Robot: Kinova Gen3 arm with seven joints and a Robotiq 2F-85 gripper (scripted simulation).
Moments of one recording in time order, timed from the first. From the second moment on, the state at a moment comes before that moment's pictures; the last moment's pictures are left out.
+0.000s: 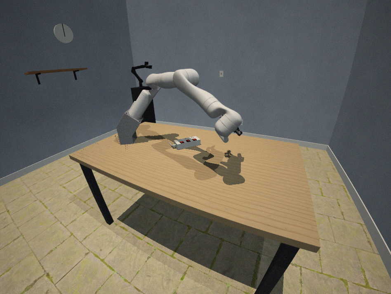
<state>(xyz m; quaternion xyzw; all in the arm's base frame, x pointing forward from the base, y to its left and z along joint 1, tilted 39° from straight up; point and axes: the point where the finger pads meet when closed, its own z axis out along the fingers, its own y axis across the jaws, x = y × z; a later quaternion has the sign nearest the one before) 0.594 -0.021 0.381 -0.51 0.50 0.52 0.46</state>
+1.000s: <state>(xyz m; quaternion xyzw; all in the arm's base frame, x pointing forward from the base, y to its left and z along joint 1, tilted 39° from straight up) 0.600 -0.014 0.385 -0.49 0.51 0.53 0.46</state>
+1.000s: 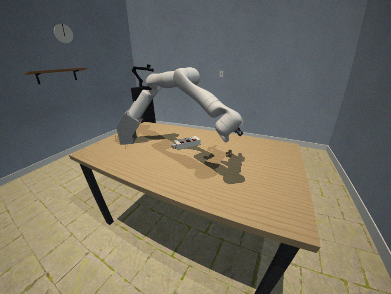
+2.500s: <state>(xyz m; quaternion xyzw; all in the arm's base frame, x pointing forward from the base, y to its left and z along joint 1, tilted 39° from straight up) 0.573 0.079 0.301 0.01 0.84 0.44 0.32</state>
